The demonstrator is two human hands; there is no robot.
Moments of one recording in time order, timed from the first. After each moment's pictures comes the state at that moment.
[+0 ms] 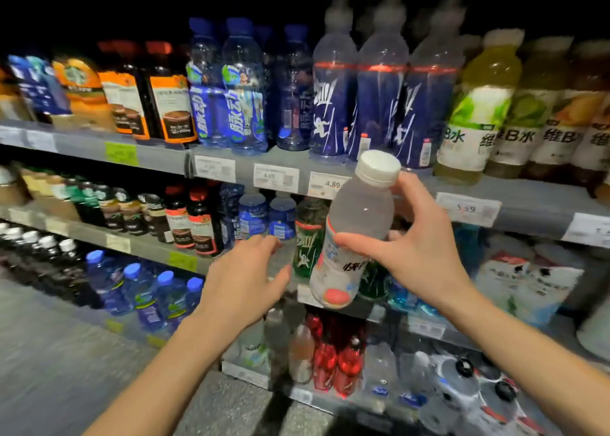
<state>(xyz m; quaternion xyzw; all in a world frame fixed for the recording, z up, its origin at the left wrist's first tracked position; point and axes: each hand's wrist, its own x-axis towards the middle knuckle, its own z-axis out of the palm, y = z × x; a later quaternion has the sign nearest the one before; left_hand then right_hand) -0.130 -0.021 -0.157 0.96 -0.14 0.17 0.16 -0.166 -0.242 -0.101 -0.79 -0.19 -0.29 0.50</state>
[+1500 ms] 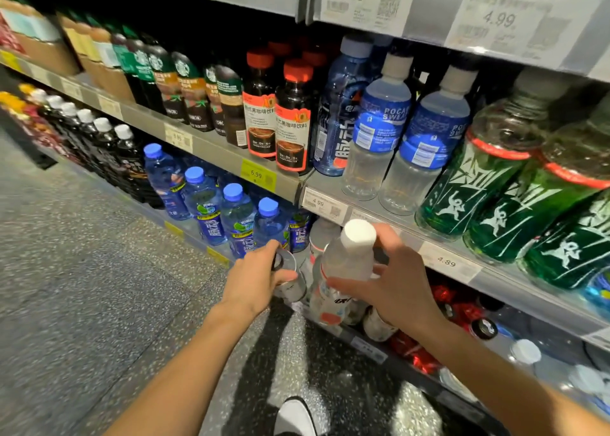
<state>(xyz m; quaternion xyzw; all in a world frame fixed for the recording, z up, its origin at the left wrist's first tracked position) -0.040 0.136 -0.412 0.96 0.02 0.01 0.27 -0.050 -0.089 -0.346 -0.86 -0.15 -0.06 0.49</state>
